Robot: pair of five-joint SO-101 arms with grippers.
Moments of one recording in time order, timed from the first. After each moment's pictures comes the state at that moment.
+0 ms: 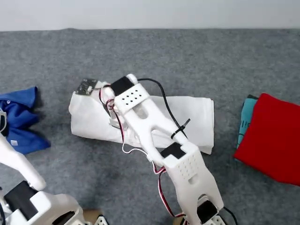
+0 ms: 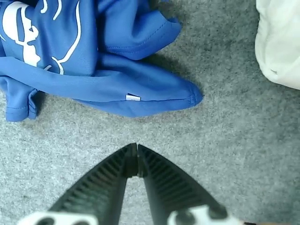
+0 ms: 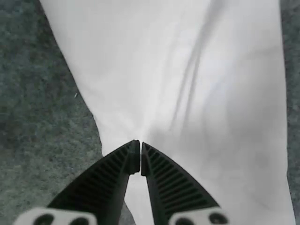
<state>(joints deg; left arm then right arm) -47.3 -2.4 -5.8 99.1 -29.9 -40.7 39.4 -40.5 93.2 30.1</state>
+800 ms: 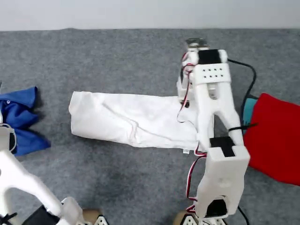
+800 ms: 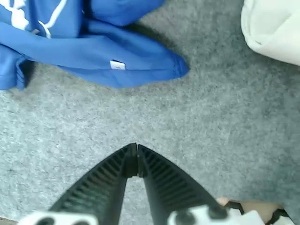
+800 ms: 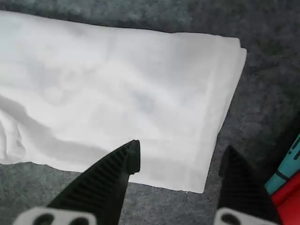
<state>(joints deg) -48.9 -21.5 12.6 99.2 -29.9 -8.0 28.2 -33.3 100.6 -4.0</state>
